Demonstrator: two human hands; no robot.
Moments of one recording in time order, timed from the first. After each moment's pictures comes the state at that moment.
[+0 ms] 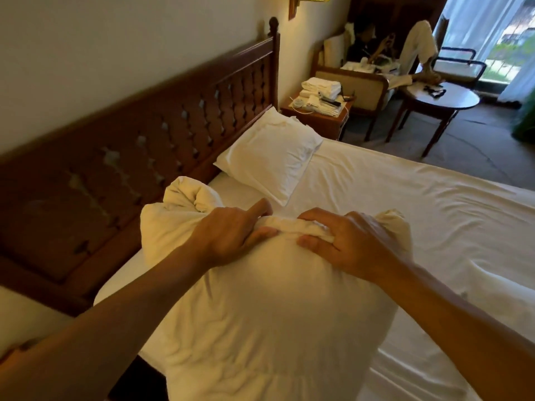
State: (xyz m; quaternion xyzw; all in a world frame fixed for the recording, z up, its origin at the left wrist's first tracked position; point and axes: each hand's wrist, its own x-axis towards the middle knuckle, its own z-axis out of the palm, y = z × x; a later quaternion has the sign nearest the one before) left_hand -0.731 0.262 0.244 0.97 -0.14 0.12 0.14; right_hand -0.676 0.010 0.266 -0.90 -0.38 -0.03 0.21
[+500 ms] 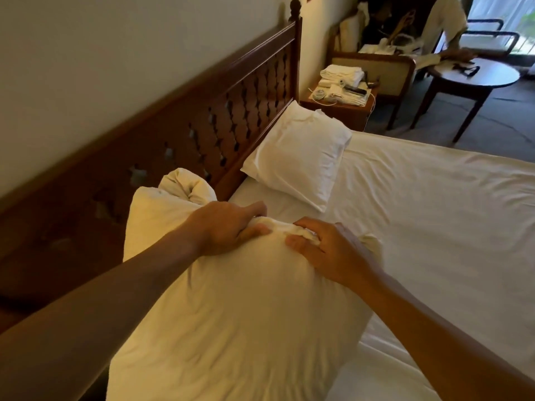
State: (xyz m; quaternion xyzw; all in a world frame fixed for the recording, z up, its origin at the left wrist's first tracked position) left_hand -0.659 0.464 0.219 0.99 -0.16 -0.02 0.06; right_hand -0.628 0.221 0.181 -0.89 -0.30 0.07 0.33
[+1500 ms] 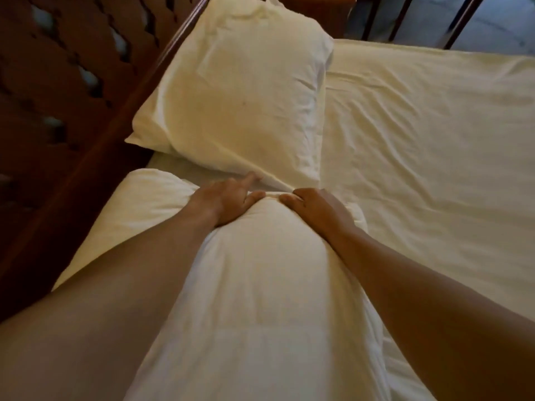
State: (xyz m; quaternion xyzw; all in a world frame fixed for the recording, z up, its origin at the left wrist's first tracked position) left_hand -0.238 0.506 -0.167 0.98 -0.11 -0.15 0.09; right_hand -0.245 0.286 -0.183 -0.95 -0.08 0.16 0.26
